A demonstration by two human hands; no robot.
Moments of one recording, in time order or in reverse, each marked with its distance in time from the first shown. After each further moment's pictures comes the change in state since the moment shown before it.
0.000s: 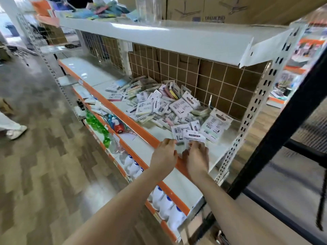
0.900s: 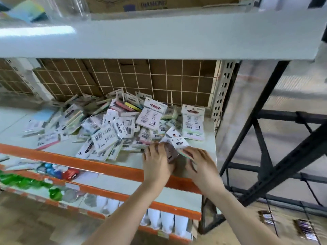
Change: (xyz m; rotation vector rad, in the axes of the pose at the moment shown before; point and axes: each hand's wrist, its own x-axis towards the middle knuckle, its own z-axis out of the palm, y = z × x) left_hand 0.100 -0.049 0.024 0.220 -0.005 0.429; right_hand 0.010 0.007 0.030 0.095 0.379 -0.039
